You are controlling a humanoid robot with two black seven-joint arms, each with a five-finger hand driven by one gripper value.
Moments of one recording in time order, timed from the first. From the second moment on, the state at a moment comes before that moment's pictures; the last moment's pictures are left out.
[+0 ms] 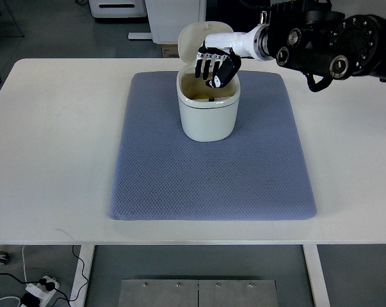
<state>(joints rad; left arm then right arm) -0.02 0.00 -0.10 -0.16 0.00 0.21 -0.11 1.86 -0.07 -0.80 0.88 -0.22 0.13 0.12</state>
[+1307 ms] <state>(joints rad) -0.02 0.00 -0.10 -0.16 0.00 0.21 -0.12 1.63 -0.41 -0.47 0.87 -0.23 0.20 0.06</state>
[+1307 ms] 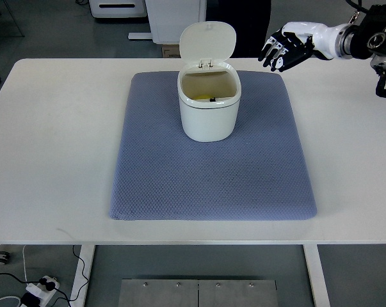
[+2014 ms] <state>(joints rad) -0.02 0.00 -0.10 -0.16 0.00 0.21 -0.11 1.36 -0.45 -0.06 0.74 -0.23 0.20 0.06</state>
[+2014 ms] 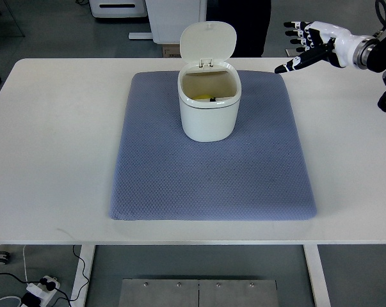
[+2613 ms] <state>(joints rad) -0.02 0.00 -0.10 -0.16 0.00 0.21 -0.11 1.13 -0.44 0.35 0.69 -0.22 0.20 0.07</state>
